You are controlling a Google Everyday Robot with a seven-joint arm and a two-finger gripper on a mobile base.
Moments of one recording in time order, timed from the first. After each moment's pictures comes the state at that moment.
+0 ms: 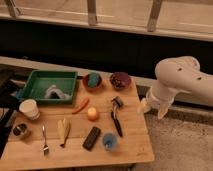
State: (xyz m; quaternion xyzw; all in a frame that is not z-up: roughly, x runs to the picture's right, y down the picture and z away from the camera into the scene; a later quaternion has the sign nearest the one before) arm 0.206 0.111 0.627 -0.26 0.22 0.73 0.59
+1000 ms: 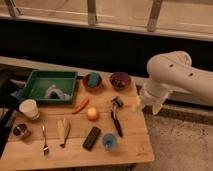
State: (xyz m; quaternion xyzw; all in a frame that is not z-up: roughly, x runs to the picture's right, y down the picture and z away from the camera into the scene) arm 0.164 0.090 0.625 -0.26 0.20 0.68 0.65
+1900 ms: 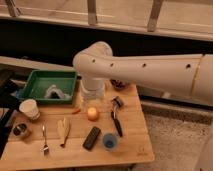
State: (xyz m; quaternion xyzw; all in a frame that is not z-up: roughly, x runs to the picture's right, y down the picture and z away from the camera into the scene) arm -0.072 0.068 0.635 -0.30 0.14 0.57 0.75
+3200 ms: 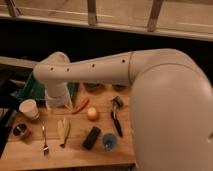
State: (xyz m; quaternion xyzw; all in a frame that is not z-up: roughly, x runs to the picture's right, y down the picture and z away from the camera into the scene) arm -0.212 0.106 0.678 -0.36 0.12 0.47 0.80
